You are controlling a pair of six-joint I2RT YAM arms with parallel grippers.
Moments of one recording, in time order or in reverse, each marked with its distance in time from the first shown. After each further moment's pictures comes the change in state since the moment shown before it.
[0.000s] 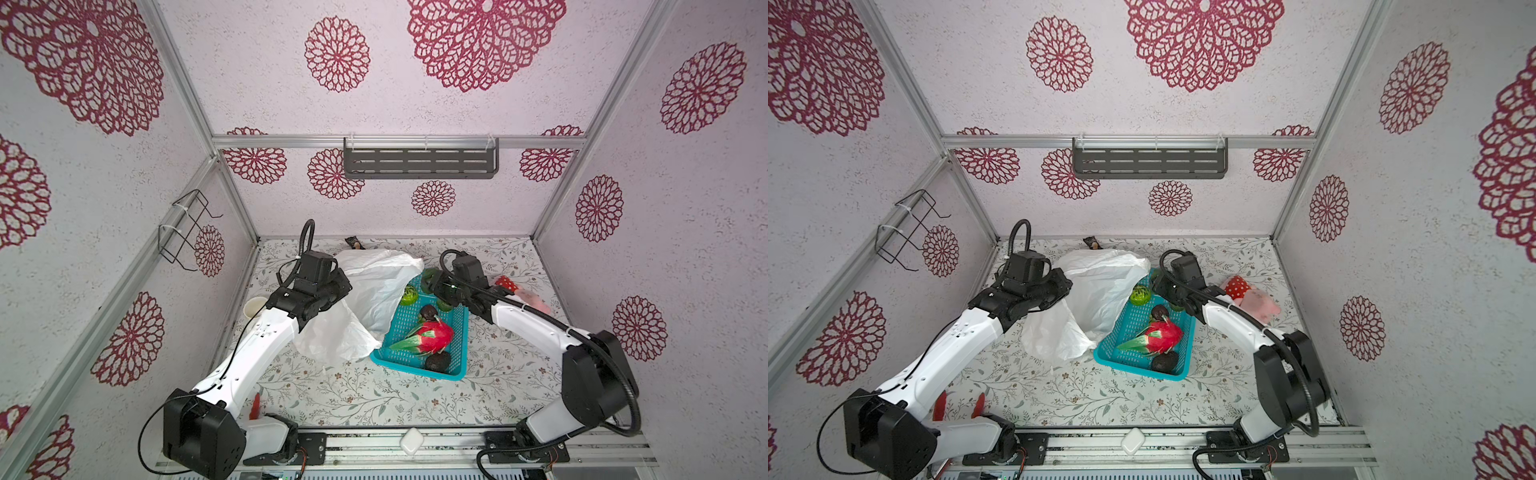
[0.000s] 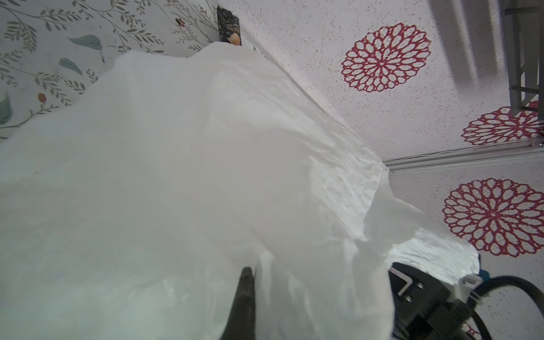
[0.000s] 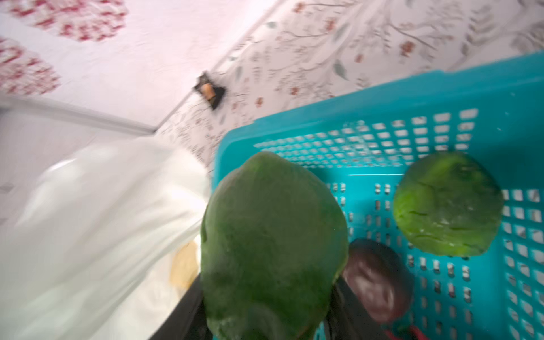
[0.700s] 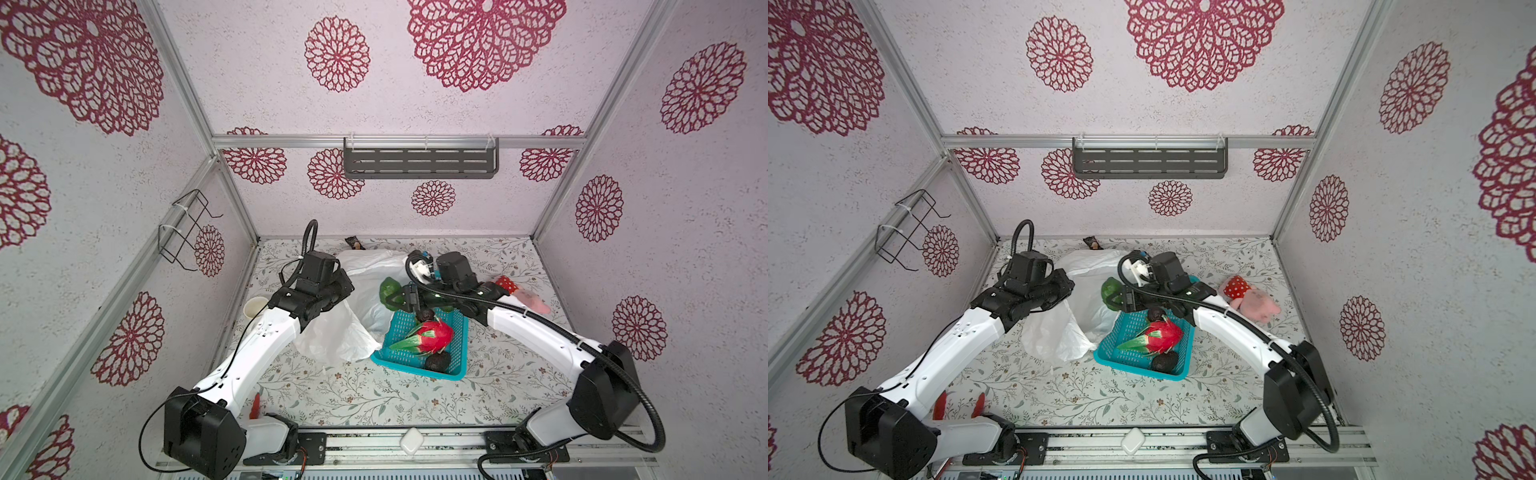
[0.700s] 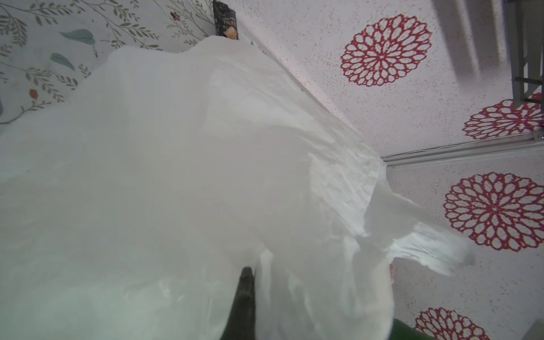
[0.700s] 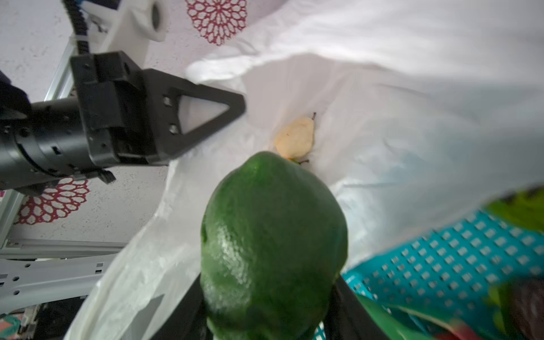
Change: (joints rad) left arm -0.024 0.002 0.000 0.000 -0.006 0.000; right arm 0.207 0.074 0.231 -0.116 -0.410 -0.409
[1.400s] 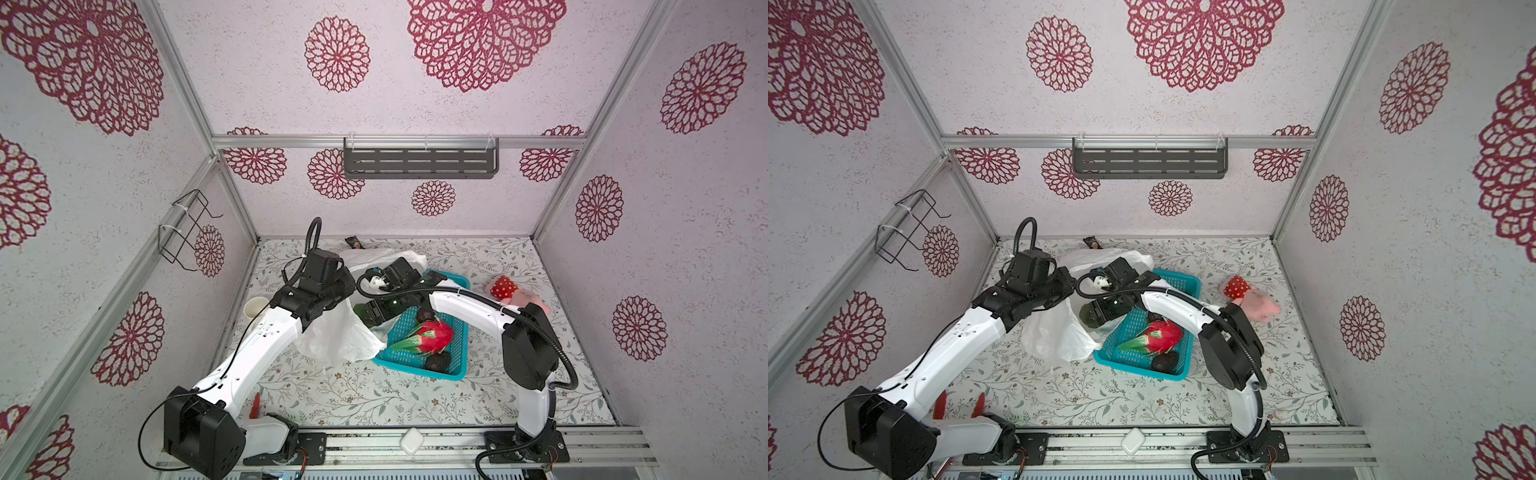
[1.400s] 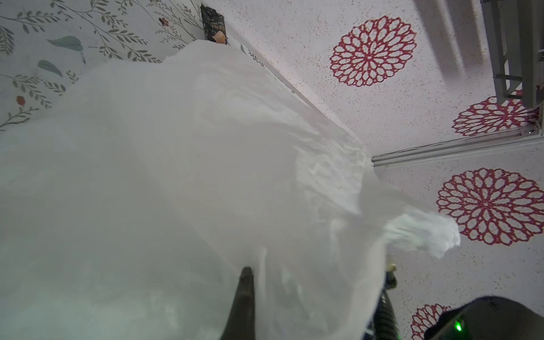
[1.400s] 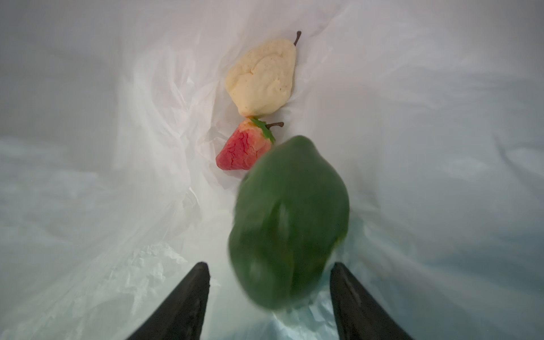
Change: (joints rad) left arm -0.023 0.003 0.026 -0.001 -0.022 -0.003; right arm 0.096 0.367 0.306 -0.310 0.138 -0.204
